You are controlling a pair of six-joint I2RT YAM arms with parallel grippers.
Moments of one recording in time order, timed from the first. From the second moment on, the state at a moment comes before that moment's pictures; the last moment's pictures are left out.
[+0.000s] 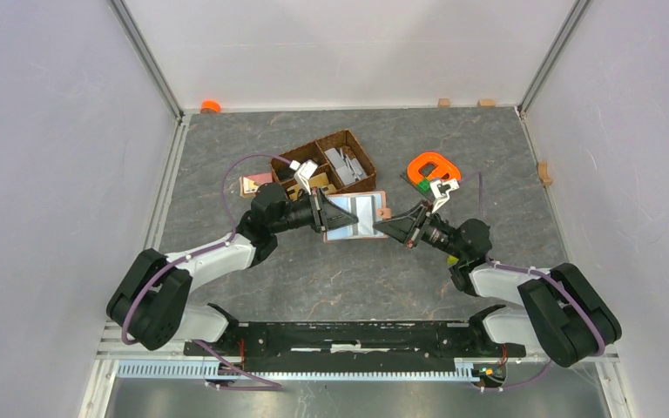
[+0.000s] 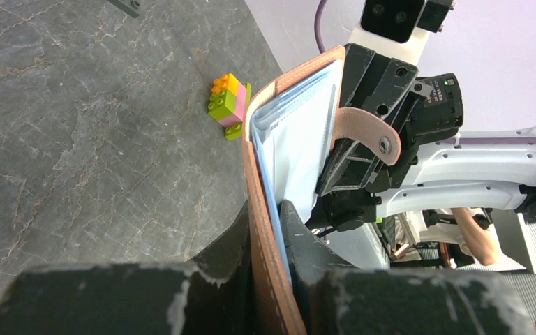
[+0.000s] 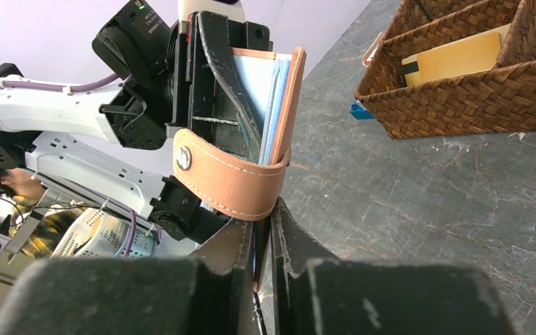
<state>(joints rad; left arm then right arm) -0.57 1.35 0.59 0.63 0.63 -0.87 0.43 1.27 0.22 1.26 -0.68 0.92</state>
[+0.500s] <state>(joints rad) -0.57 1.37 0.59 0.58 0.60 -0.88 0.43 1.20 0.22 1.12 -0.65 0.83</state>
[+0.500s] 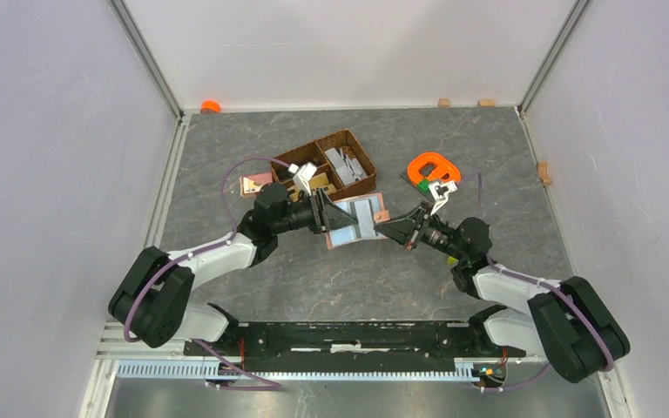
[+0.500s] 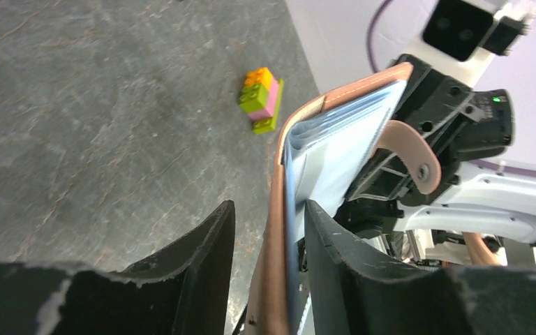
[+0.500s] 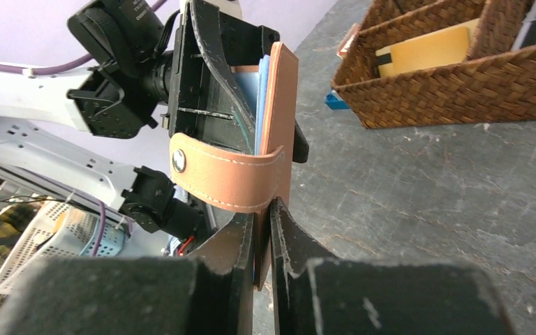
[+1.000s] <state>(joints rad) -0.57 1.37 0.60 0.44 0.53 -0.85 0.44 1.12 0.24 0.89 -0.58 0.70</state>
